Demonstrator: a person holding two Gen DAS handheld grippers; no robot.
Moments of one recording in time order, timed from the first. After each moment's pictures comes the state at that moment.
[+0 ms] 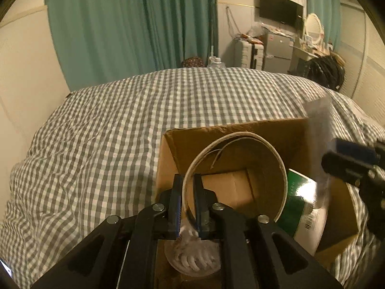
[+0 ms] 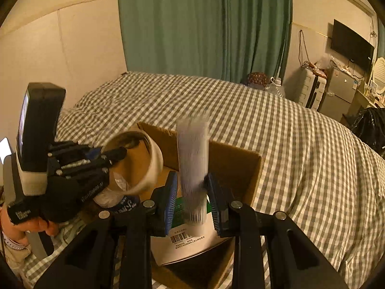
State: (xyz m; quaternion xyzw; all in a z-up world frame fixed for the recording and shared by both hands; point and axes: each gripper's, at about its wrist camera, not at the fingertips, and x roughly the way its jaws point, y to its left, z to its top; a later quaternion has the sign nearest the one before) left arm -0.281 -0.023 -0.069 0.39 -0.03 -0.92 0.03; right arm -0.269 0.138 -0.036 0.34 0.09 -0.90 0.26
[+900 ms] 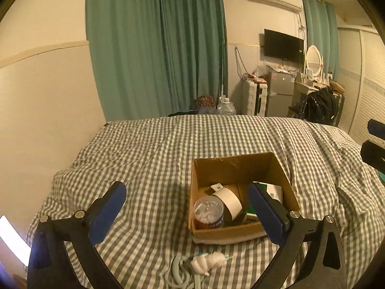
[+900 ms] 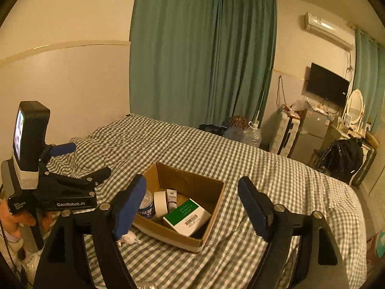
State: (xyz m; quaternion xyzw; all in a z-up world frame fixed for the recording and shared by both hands) left arm -0.131 -0.033 0.050 0.28 -0.02 -0.96 0.07; right arm -0.105 0.177 0.099 0.22 0.11 -0.94 0.22
